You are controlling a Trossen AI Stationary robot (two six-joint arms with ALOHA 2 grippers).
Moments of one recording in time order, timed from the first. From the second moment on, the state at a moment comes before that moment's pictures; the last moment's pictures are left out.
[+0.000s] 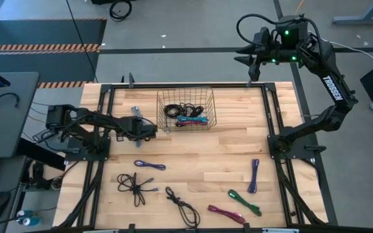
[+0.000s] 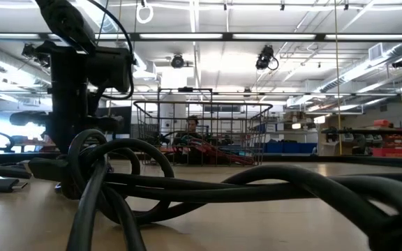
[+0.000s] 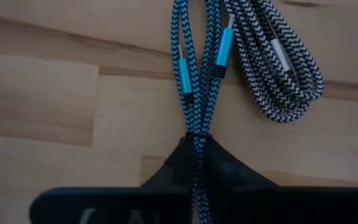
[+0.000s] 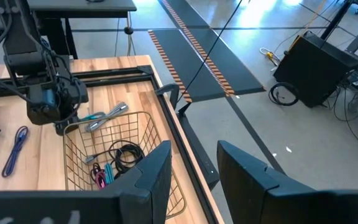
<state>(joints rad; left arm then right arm) 0.11 1.52 0.65 -0.72 -0.29 -1.57 -0.68 1.34 1.98 -1.09 -0.24 -0.29</state>
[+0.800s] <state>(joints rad) 0.11 1.25 1.16 -1.19 -0.50 -1.16 -0.68 1.33 1.98 -1.09 -0.23 -0.28</state>
